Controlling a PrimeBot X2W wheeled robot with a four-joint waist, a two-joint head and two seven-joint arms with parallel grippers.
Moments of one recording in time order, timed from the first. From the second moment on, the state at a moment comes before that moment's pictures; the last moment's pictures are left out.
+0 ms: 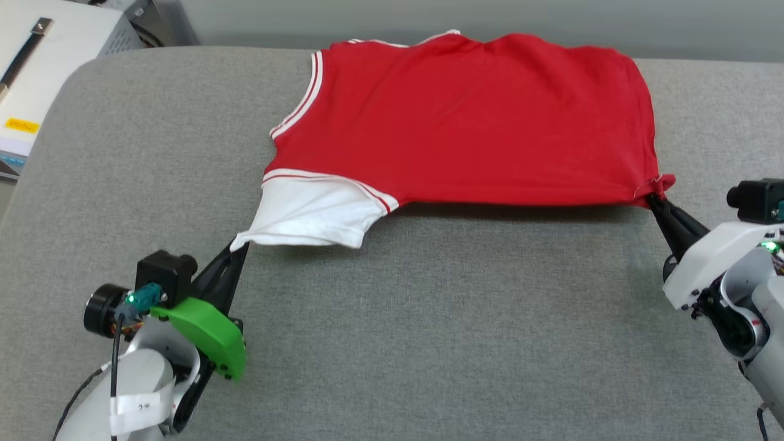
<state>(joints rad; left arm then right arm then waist) -0.37 0.52 -0.54 0.34 -0.59 -0.03 -0.20 -0.58 -0.54 0.60 0.59 0.91 0.13 -0.11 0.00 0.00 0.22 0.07</state>
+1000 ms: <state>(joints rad) 0.10 0.76 -0.65 -0.10 -0.79 -0.03 0.12 0.00 -0.71 0.54 0.27 1.17 0.13 0.15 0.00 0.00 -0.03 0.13</state>
